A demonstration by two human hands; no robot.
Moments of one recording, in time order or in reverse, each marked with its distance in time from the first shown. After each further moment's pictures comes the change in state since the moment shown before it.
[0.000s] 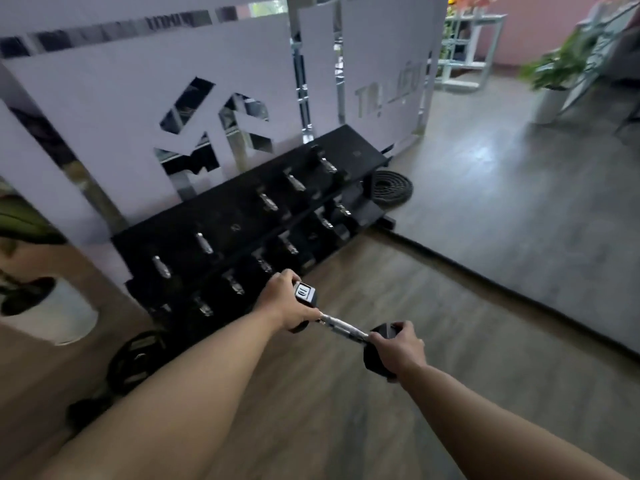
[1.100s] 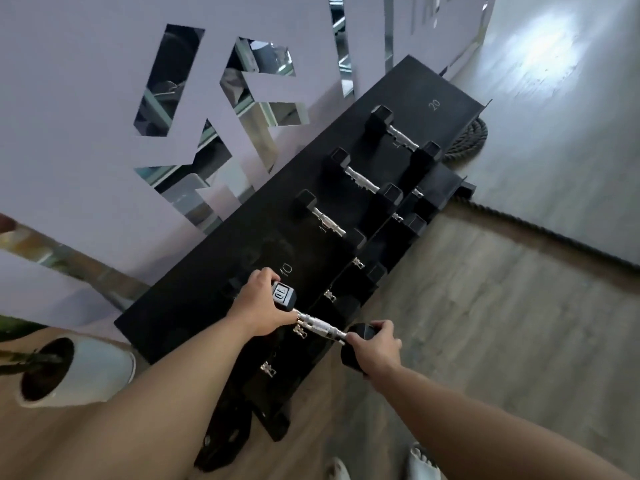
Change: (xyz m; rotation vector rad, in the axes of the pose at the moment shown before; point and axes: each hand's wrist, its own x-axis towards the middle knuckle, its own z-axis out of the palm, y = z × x) left_hand 0.496 -0.256 -0.151 0.248 -0.185 0.010; right_hand 0.293 -0.310 0.382 0.154 -0.143 0.216
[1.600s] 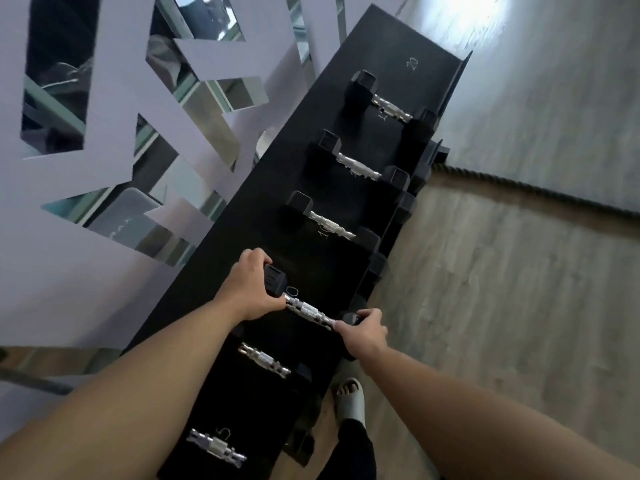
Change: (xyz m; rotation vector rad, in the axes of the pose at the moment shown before) left_hand 0.206 -0.093 -0.027 0.117 -0.172 0.237; right_hand 0.094 -0.091 0.135 0.157 0.076 0.191
